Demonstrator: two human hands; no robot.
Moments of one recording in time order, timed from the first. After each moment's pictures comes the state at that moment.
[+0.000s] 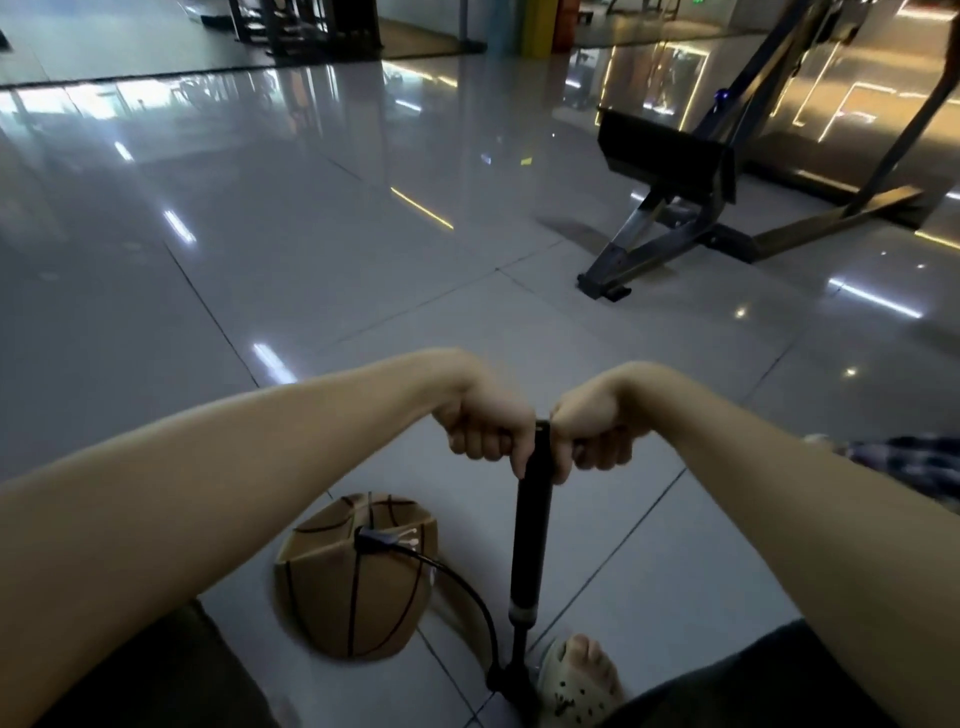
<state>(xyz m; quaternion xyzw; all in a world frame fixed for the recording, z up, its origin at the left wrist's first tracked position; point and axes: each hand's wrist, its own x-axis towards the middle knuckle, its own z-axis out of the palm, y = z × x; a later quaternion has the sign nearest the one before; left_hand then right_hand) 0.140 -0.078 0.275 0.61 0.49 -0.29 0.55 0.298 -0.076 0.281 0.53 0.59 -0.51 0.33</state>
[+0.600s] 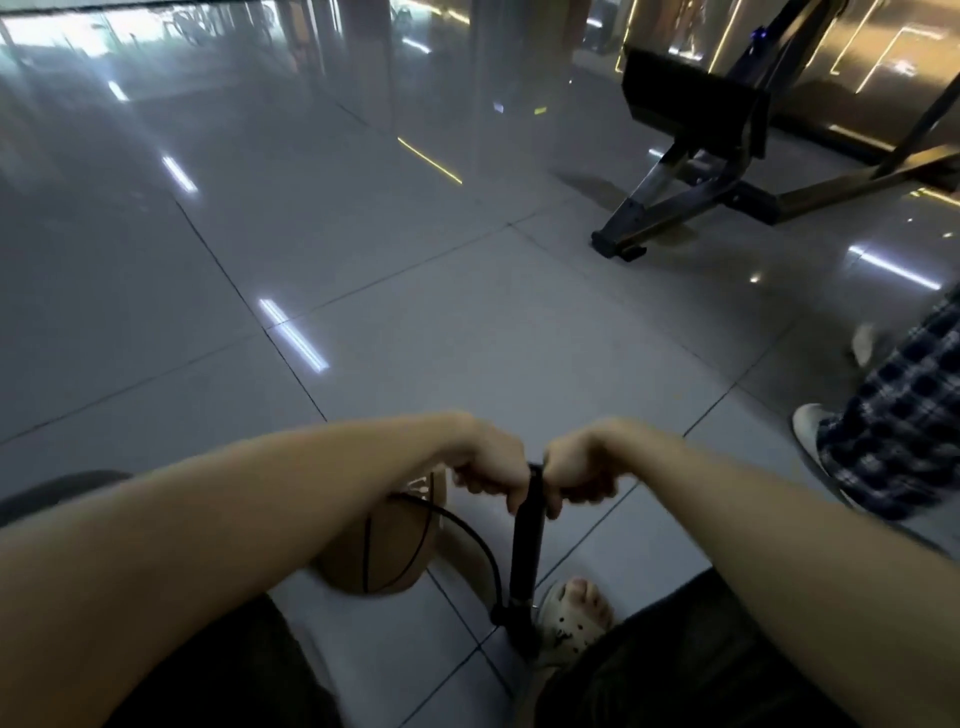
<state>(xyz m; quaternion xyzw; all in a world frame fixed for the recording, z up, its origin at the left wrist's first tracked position) 0.142 -0.142 0.191 0.65 0.52 -0.26 0.49 0.280 -0.131 0.200 0.53 0.61 -0.46 0.37</state>
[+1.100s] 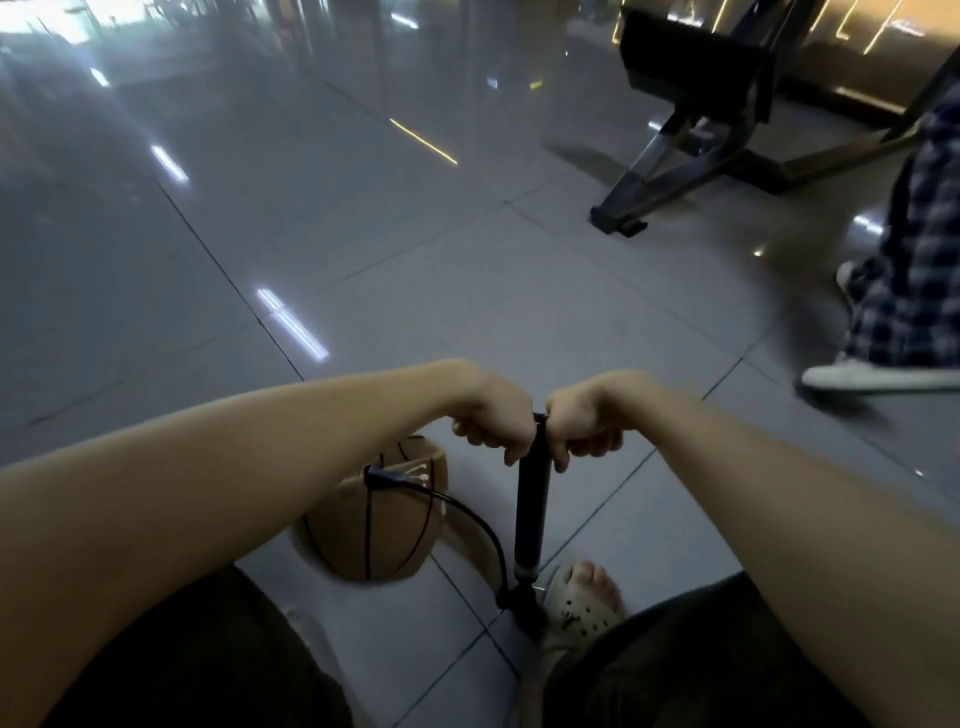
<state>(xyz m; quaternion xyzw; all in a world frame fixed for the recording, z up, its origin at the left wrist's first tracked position) 0.148 -0.114 0.210 0.69 0.52 -0.28 0.43 0.284 -0.108 0.210 0.54 0.63 -0.44 0.34</state>
